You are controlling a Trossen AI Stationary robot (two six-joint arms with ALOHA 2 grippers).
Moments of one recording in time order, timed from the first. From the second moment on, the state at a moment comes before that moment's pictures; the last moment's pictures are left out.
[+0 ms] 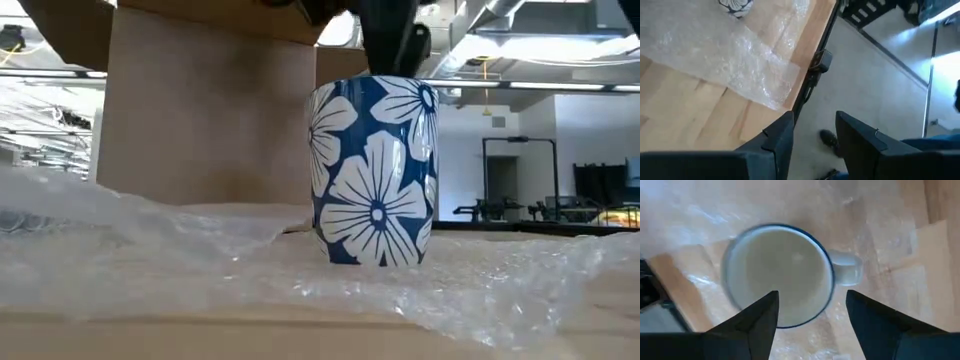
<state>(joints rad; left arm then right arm) -0.99 1.59 1.60 -1.02 -0.51 -1.44 0.27 2.22 2.12 -1.42 -0.04 0.61</state>
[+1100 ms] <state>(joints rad) -1.03 1.59 1.60 -1.04 -0.56 -1.41 0.26 2.15 2.10 -1.57 -0.07 0.71</state>
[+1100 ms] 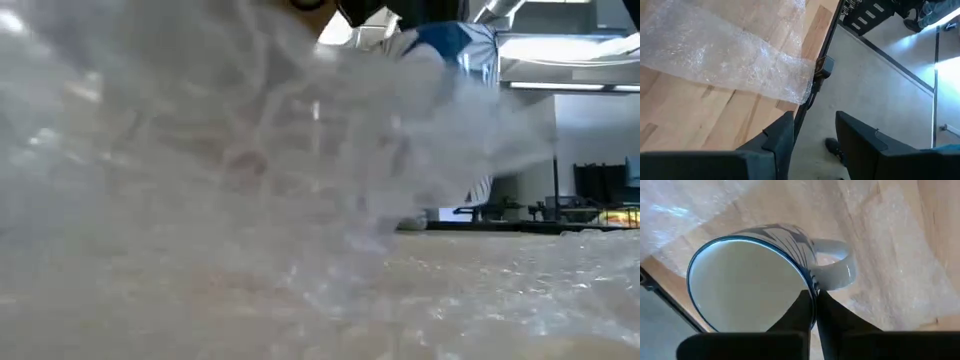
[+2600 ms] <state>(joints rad) -1.22 1.59 1.60 -1.13 -0.57 -1.57 0.25 2.19 2.03 -1.24 -0.10 0.89</state>
